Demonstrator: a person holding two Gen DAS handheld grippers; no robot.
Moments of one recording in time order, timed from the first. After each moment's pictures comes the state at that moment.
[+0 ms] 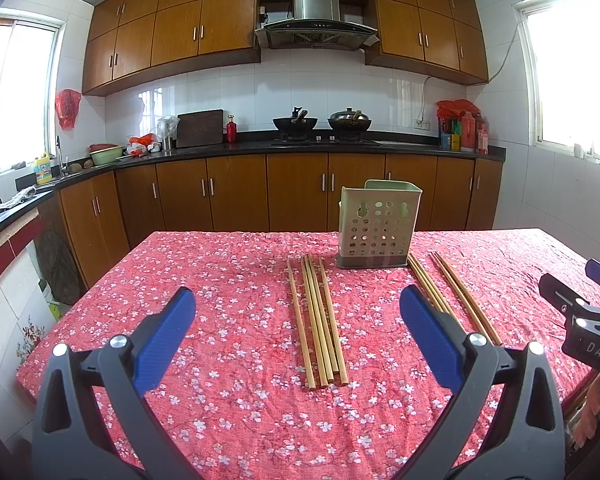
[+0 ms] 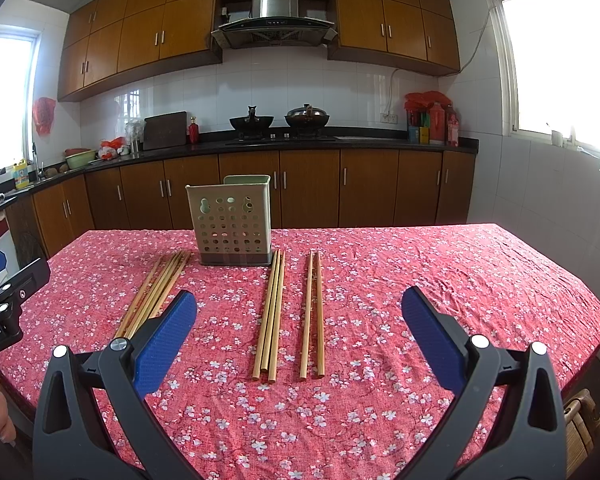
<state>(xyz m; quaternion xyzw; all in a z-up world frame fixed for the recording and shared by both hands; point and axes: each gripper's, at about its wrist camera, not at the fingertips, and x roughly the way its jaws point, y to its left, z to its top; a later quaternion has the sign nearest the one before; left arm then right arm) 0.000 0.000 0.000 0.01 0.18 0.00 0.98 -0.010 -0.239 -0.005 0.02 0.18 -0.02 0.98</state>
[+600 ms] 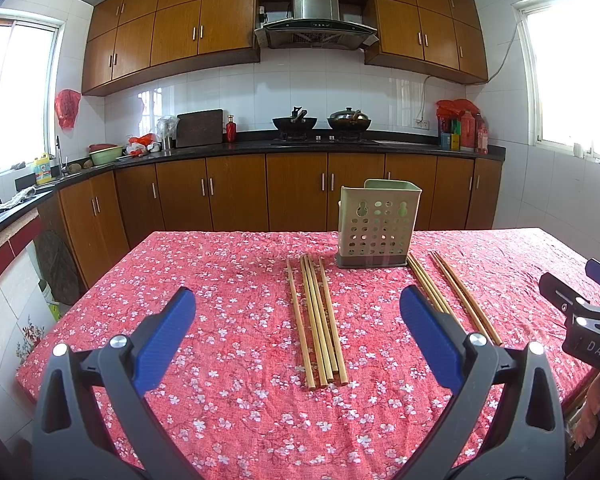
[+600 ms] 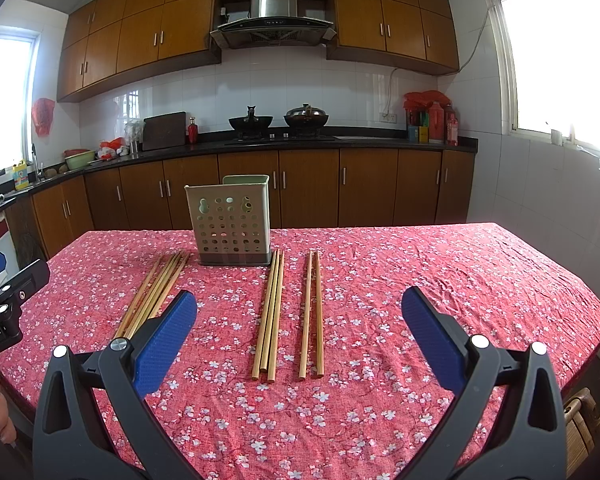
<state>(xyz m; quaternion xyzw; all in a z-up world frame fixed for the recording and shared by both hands) 0.000 0.000 0.000 0.01 0.18 0.00 0.98 -0.010 -0.239 -0.007 0.02 0.18 -0.02 0.98</state>
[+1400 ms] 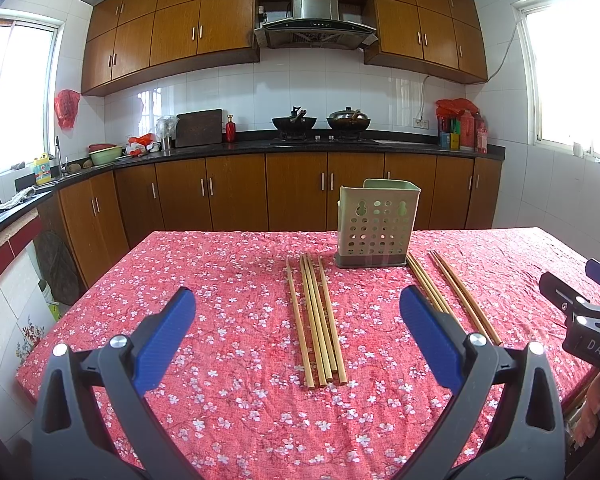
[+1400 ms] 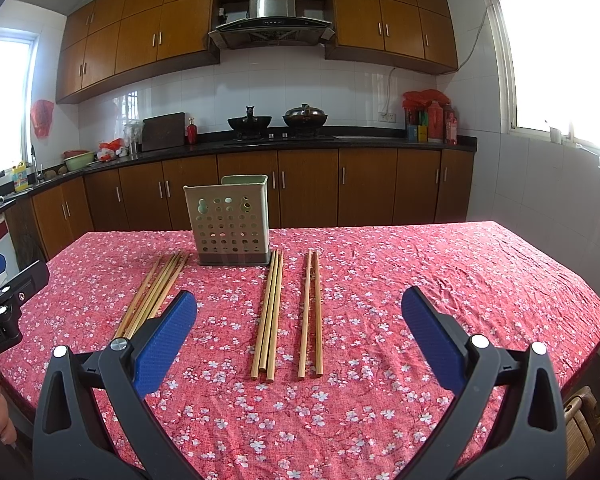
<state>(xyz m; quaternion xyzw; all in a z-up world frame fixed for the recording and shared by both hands) 0.000 0.000 0.000 0.01 0.18 0.00 0.98 -0.009 -0.241 -0.008 0.02 0.18 -0.02 0.98</state>
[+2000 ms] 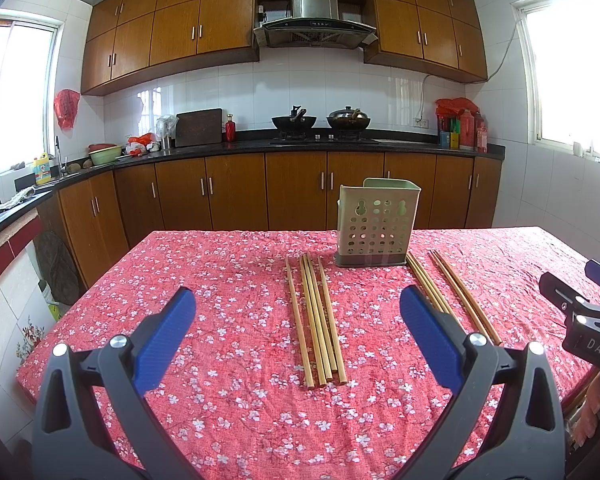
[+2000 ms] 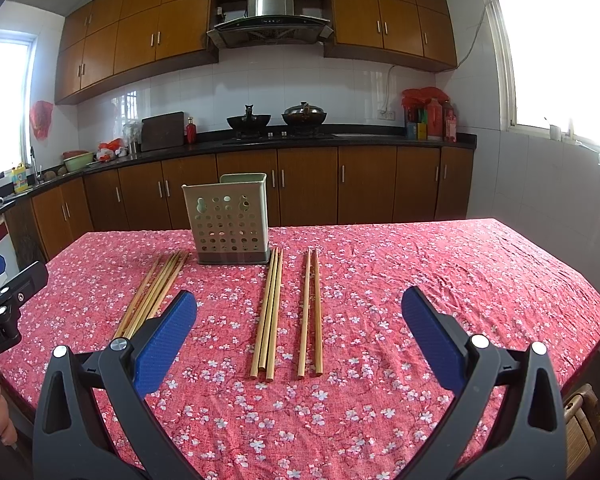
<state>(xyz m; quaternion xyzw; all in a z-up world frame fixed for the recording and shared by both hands) 0.002 0.001 -0.007 0.01 0.18 0.00 0.98 -0.009 -0.240 -0.008 0.02 0.18 -0.02 0.98</state>
